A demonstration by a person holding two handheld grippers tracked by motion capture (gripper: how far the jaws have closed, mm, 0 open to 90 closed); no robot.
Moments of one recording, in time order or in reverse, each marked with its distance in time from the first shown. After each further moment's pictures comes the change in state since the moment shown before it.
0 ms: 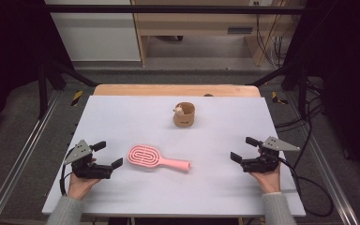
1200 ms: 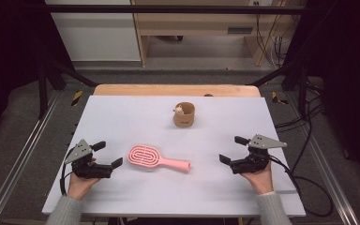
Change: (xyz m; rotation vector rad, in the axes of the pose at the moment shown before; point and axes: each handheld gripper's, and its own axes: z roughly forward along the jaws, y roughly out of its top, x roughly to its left) left arm 0.002 -0.001 0.001 0.014 0.012 -0.007; right arm 0.032 0.020 0.021 0.079 0.054 -0.089
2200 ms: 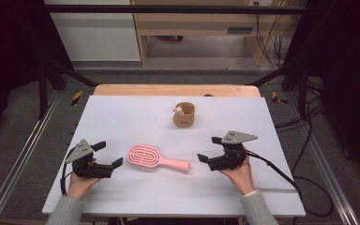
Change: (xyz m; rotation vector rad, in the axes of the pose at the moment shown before) left arm 0.000 0.000 0.001 0.009 0.004 0.003; right arm 0.032 0.018 0.054 0.127 0.051 -0.036
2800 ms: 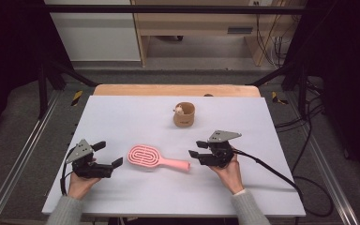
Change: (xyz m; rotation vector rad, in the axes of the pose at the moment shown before) left arm 0.000 0.000 0.000 0.002 0.006 0.000; right arm 0.008 0.003 0.033 0.070 0.005 -0.005
